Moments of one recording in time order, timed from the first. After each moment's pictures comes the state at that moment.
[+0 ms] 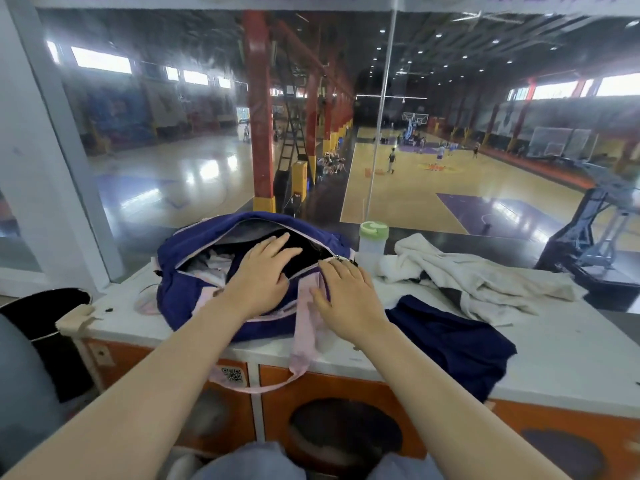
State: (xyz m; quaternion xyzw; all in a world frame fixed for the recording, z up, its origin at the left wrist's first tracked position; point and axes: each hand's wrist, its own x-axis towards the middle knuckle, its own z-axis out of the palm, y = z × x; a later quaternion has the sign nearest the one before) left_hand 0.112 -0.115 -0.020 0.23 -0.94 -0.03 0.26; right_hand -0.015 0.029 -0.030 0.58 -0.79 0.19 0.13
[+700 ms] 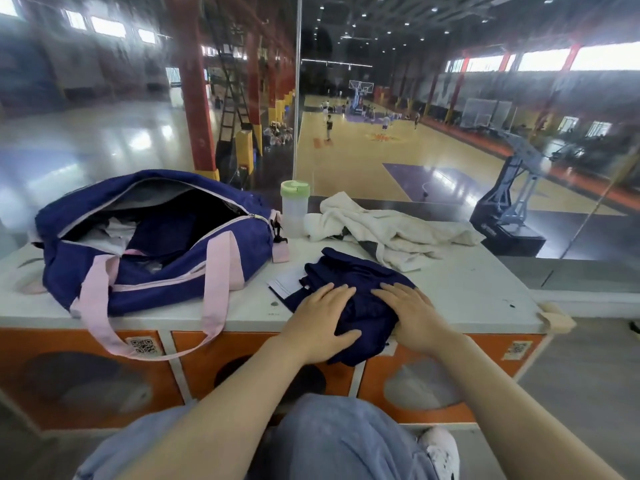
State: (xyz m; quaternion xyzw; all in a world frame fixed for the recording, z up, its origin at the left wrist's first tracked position) left_hand -0.009 0.076 -0.117 0.10 -0.98 -0.16 0.10; right_hand -0.161 0.234 -0.103 0.48 -0.87 0.05 -0.04
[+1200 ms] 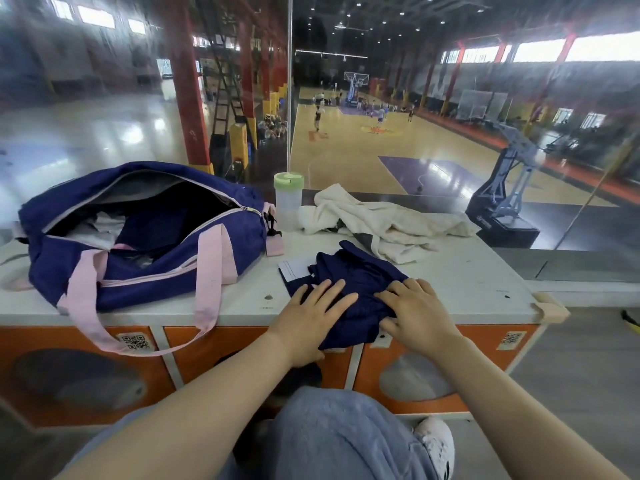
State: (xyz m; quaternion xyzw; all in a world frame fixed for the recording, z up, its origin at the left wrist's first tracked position) left_hand -0.005 0.070 -0.132 0.04 -0.99 0.09 0.03; right_hand -0.157 0.248 -0.109 0.52 -0.84 0.00 0.16
